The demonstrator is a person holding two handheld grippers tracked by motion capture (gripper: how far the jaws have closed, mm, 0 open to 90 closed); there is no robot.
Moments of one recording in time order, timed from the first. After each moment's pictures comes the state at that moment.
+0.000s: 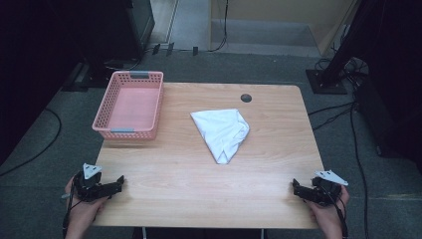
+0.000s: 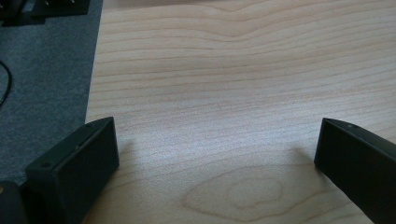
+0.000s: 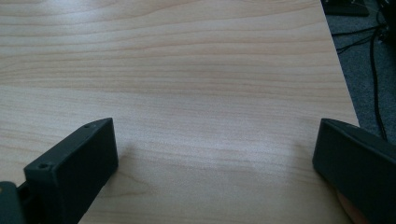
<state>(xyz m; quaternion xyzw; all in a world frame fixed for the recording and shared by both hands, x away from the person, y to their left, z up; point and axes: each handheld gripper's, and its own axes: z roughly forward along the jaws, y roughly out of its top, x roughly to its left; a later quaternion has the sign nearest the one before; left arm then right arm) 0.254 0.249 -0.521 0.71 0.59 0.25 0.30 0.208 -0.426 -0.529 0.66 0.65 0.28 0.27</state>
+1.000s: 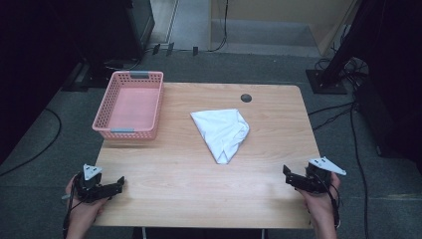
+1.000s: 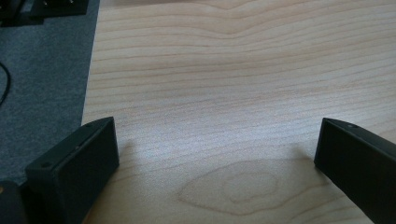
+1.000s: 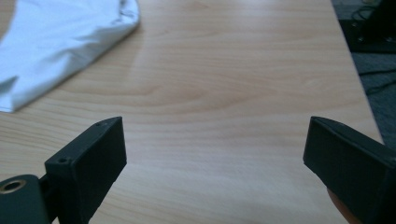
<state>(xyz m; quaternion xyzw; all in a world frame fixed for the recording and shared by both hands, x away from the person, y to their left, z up) 0.252 0.248 -0.521 0.71 0.59 0.25 0.30 0.224 -0.387 -0.472 0.62 0.64 0.36 0.26</state>
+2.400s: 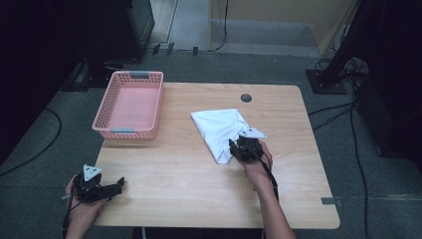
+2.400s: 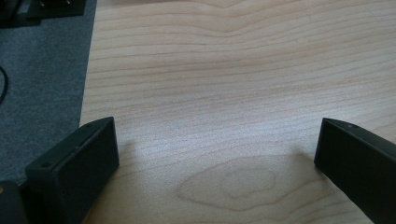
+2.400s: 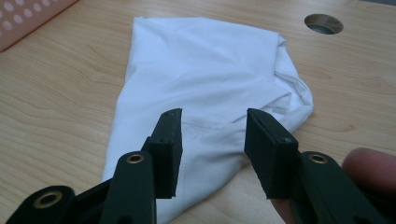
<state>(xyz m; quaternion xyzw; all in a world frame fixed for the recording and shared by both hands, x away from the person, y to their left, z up) 0.250 0.248 -0.521 0.72 0.58 0.24 0.30 0.327 -0.226 -0.472 0.53 0.72 0.38 0.25</state>
